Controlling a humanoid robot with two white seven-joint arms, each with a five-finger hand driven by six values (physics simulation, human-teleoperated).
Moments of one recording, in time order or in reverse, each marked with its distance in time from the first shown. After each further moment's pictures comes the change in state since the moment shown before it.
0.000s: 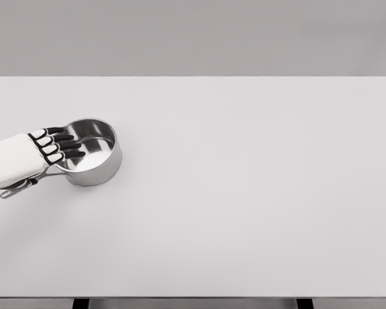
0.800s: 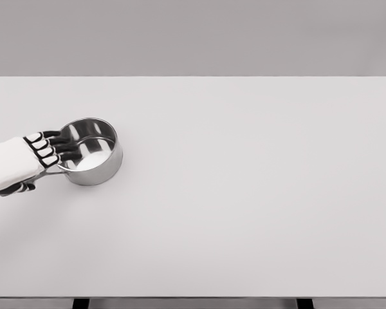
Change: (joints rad) left arm 0.057 0.029 0.025 -0.007 0.076 0.000 0.003; right arm 0.000 0.000 0.000 0.000 0.000 0.000 0.000
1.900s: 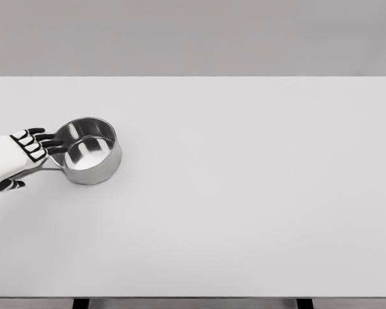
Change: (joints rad) left arm 0.006 -0.066 0.042 0.106 -0.041 0.000 -0.001; right arm 0.000 0.000 0.000 0.000 0.000 0.000 0.000
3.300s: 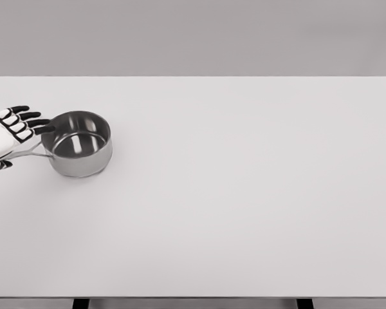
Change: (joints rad) left arm -0.012 -0.037 0.115 -0.005 -0.062 0.000 -0.010; right arm 0.000 0.000 0.000 0.000 0.000 0.000 0.000
